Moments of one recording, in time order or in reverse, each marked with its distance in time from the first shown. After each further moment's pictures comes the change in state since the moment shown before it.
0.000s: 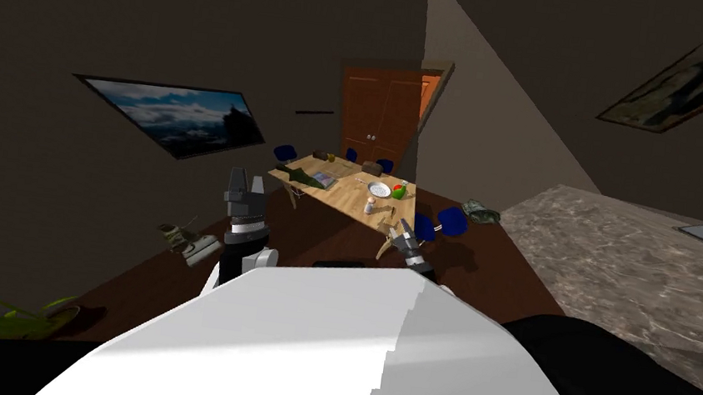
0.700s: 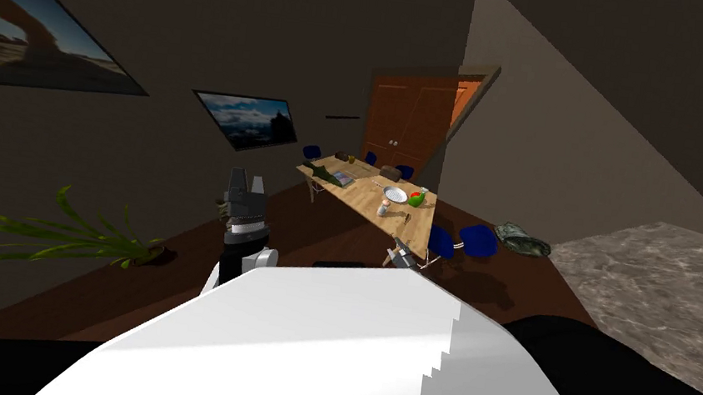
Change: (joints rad) left arm 0.000 0.000 0.000 0.000 0.000 0.000 0.000; right arm 0.082 -0.133 0.078 0.129 0.028 0.039 -0.109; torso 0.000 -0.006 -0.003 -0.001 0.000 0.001
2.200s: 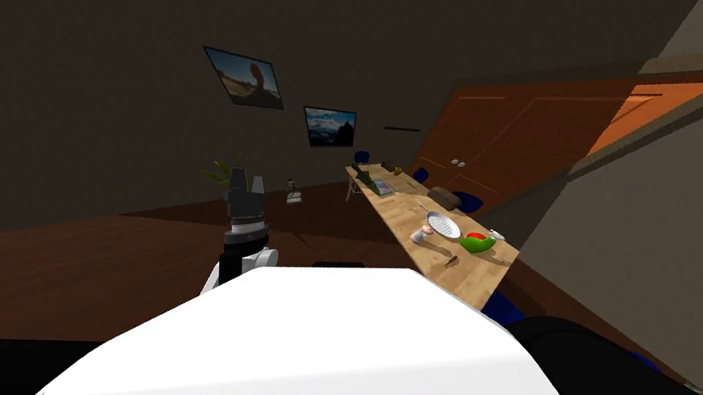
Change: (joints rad) left arm 0.000 0.000 0.000 0.000 0.000 0.000 0.000; right arm 0.084 -0.338 0.223 0.393 0.031 0.105 -0.304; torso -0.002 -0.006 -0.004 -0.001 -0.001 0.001
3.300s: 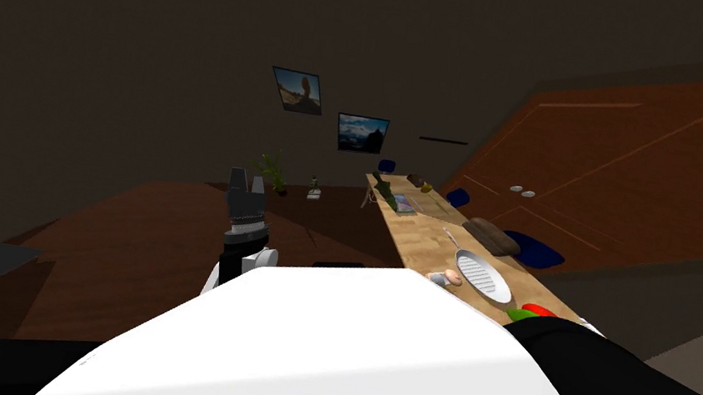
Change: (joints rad) left arm 0.000 0.000 0.000 0.000 0.000 0.000 0.000; right arm -0.001 -0.235 0.209 0.296 -0.001 0.067 -0.207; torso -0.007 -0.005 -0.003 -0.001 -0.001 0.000
